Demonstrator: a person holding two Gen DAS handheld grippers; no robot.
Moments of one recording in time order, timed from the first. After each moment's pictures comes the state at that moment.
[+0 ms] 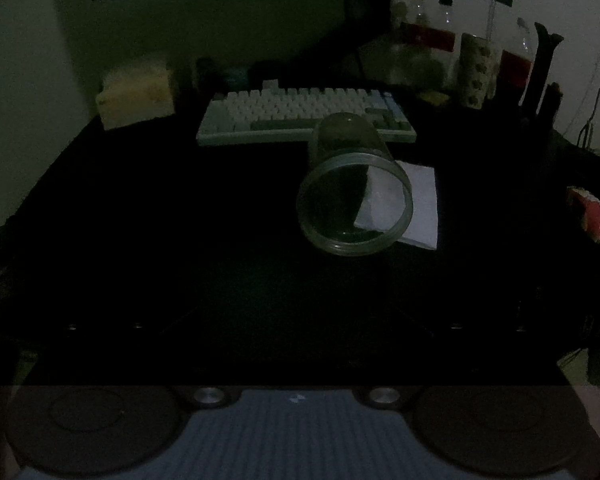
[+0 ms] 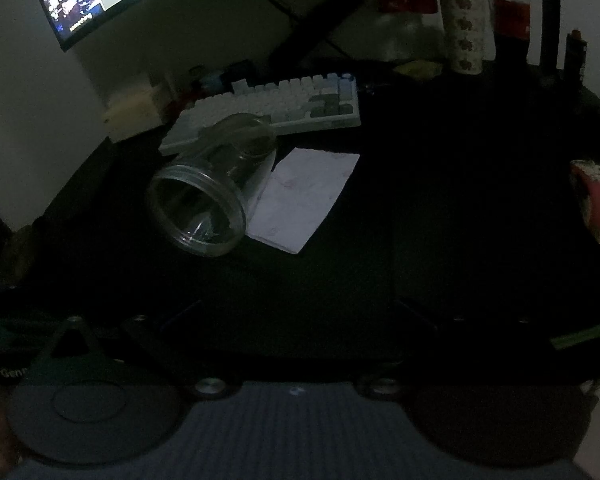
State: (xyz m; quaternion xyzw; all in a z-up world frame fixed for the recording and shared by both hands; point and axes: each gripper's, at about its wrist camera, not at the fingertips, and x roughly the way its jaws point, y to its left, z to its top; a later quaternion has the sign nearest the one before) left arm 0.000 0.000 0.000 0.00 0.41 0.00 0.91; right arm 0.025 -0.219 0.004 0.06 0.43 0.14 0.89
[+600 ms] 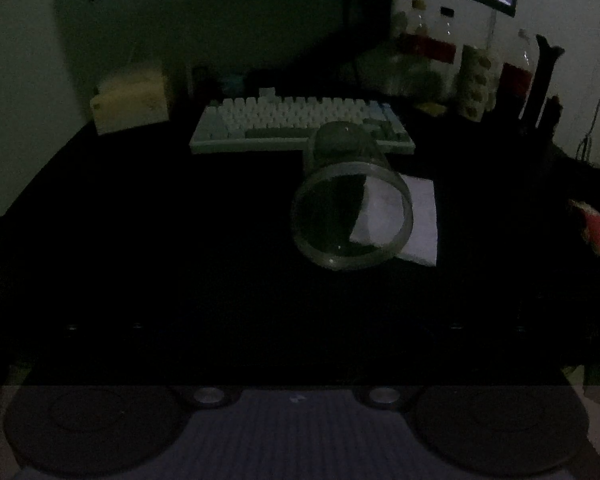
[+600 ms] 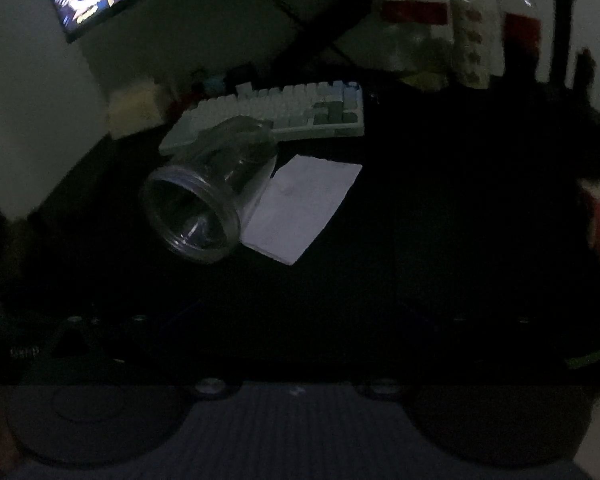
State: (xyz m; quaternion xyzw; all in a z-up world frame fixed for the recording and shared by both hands) left arm 0.017 -0.005 -0.013 -0.01 0.39 0.01 0.92; right arm 0.035 -0.218 -0.003 0.02 0.42 0.17 0.89
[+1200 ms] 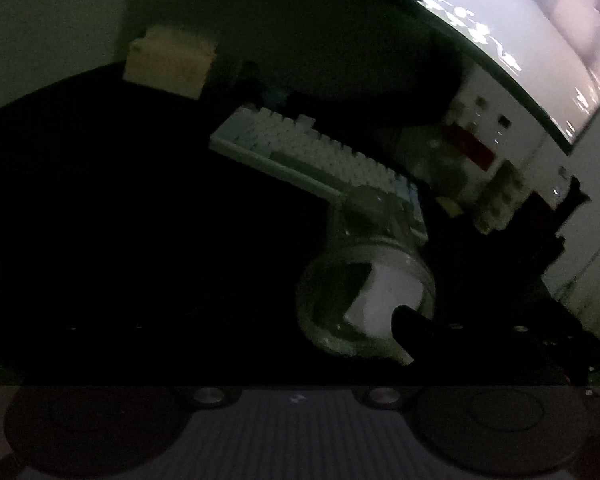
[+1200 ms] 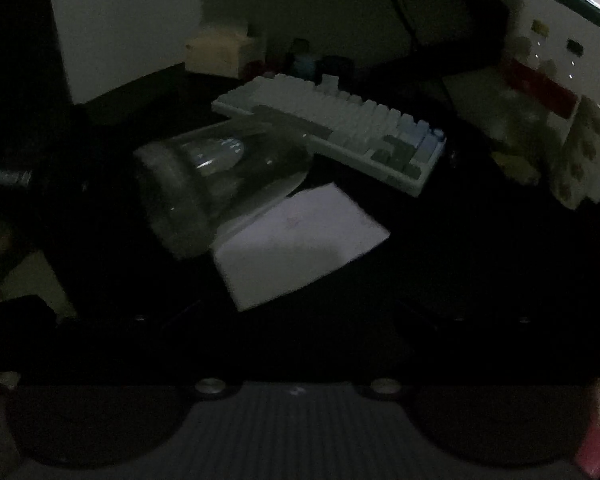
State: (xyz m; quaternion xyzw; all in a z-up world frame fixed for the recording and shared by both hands) left arm 0.048 0.032 -0.033 -0.21 0.34 0.02 0.92; right arm 0.117 -0.221 -0.010 -0.16 0.39 0.30 0.85
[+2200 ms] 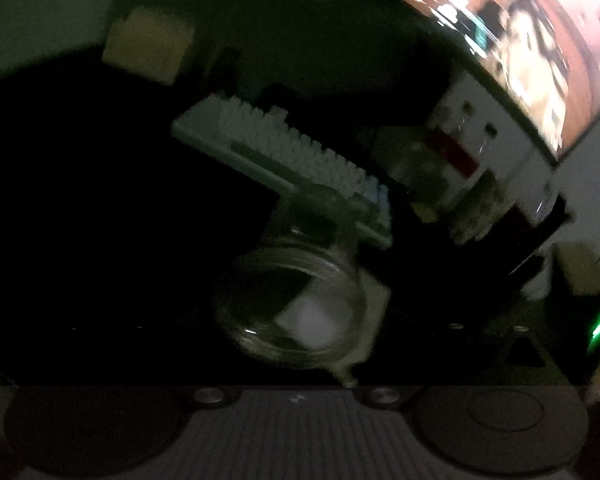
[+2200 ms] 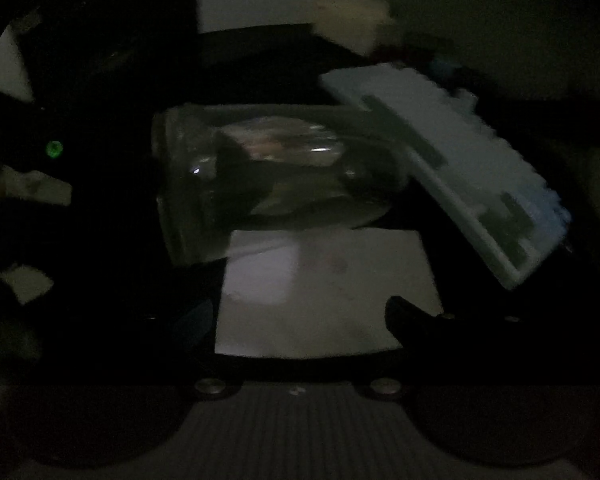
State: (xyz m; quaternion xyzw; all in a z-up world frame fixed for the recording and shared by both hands) left arm 0.064 0.000 -0.026 -0.29 0.34 0.00 0.90; right arm 0.175 -0.183 -0.044 -0.30 0.37 0.50 0.73
